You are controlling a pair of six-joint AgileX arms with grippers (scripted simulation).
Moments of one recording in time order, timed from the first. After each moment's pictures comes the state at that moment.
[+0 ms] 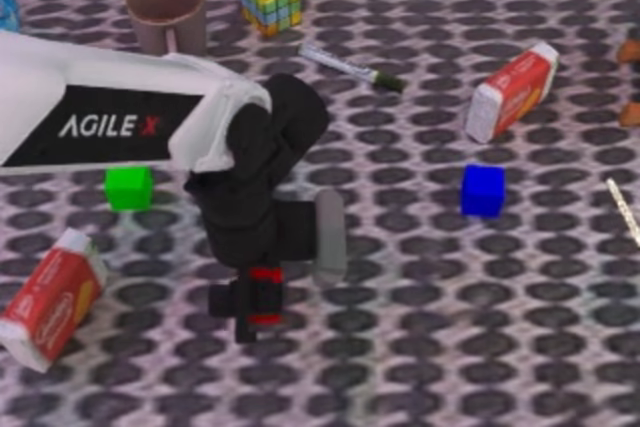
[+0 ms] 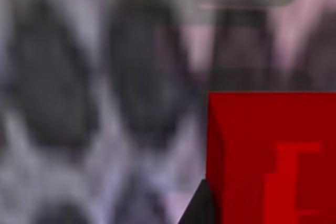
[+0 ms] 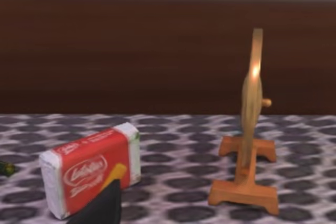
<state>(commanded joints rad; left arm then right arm) -0.63 1.99 1.24 -0.80 0.02 0.95 0.00 0.00 0.00 0.00 0.00 0.00</state>
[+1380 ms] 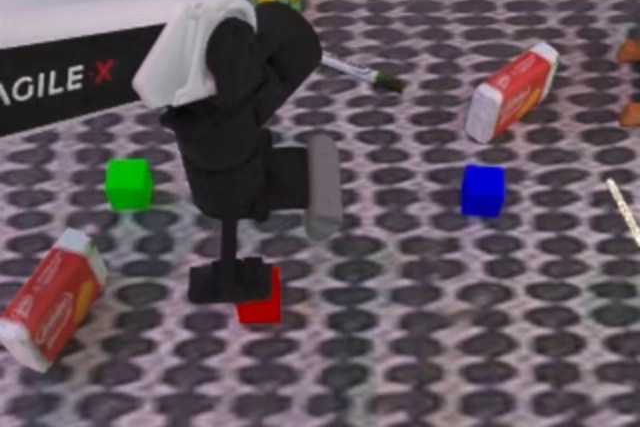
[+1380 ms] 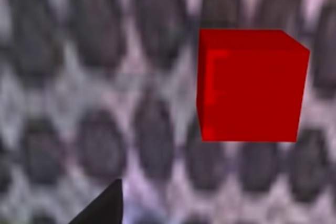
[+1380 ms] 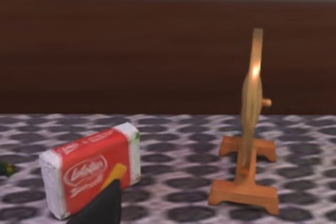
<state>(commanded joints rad) -0.60 1.89 1.39 -1.06 0.02 0.95 0.00 0.00 0.00 0.00 0.00 0.00</state>
